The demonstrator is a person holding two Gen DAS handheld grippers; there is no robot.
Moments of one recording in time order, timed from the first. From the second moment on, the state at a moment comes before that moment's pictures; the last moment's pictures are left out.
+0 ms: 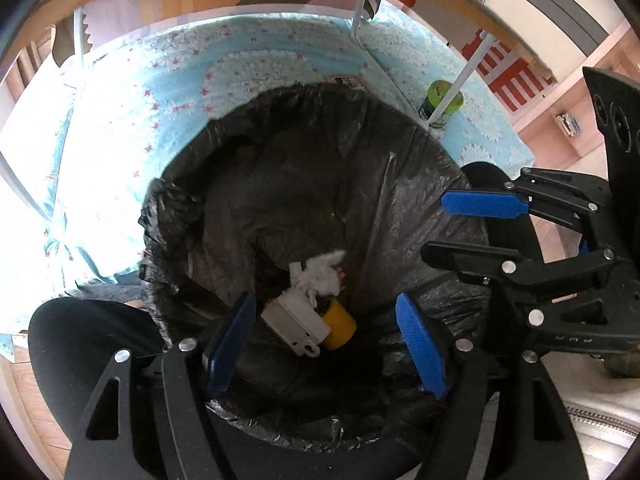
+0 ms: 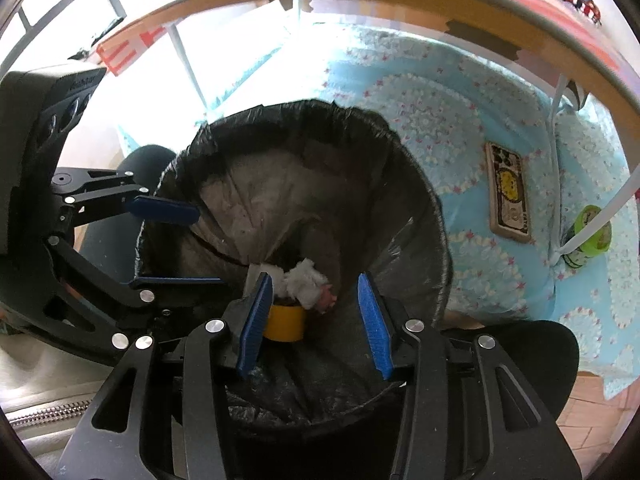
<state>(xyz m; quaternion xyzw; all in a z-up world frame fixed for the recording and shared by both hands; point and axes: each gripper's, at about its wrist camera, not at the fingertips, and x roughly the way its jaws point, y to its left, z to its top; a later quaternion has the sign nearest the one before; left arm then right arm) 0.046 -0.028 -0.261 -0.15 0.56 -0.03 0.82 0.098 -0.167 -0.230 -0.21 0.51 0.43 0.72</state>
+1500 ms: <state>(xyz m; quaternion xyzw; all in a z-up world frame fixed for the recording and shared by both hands) 0.112 0.049 -0.085 -0.07 0.38 -0.04 0.92 0.212 -0.159 -0.093 -0.16 0.37 0.42 0.81</state>
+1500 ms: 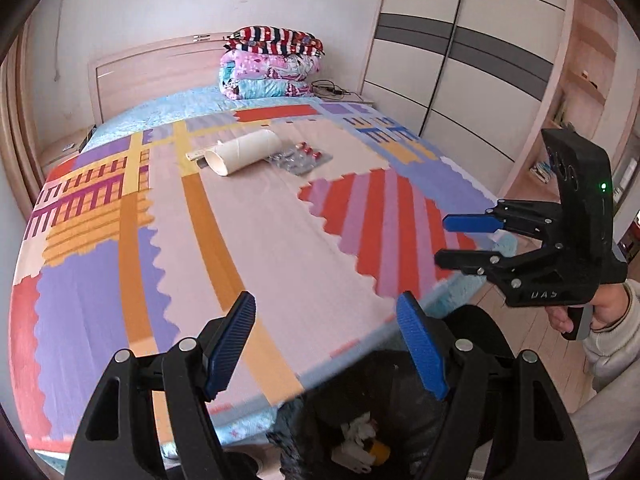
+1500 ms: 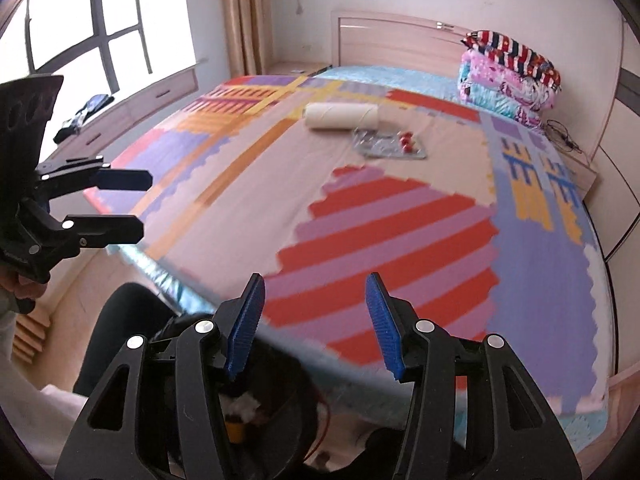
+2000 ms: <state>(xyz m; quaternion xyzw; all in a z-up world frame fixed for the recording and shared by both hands) 0.173 0.101 -0.086 -0.08 0.37 -0.02 0.93 0.285 -0.122 -0.086 -0.17 0.35 0.40 0.83</state>
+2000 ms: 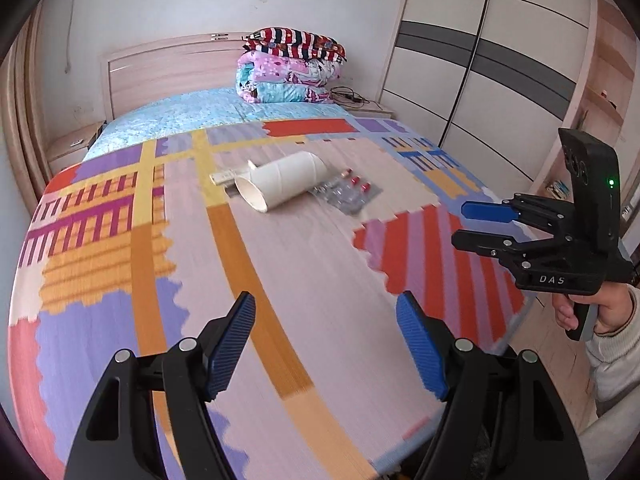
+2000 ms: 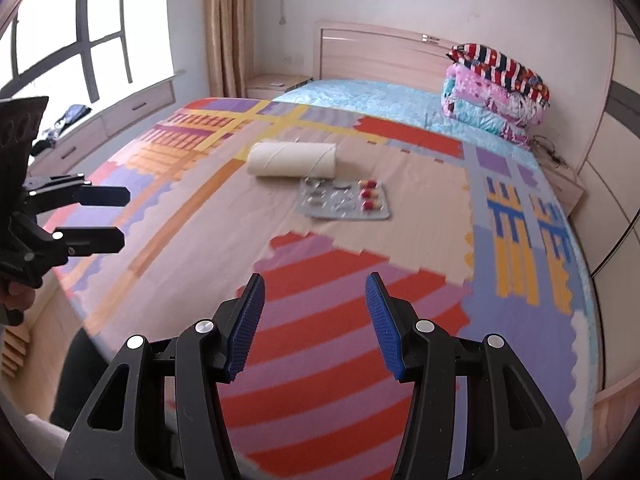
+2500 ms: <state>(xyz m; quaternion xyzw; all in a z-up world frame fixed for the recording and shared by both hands) 0.239 0.147 -0.095 -0.11 0.37 -0.02 0.92 0.357 -0.090 -0.100 -0.16 0.36 0.37 0.84</state>
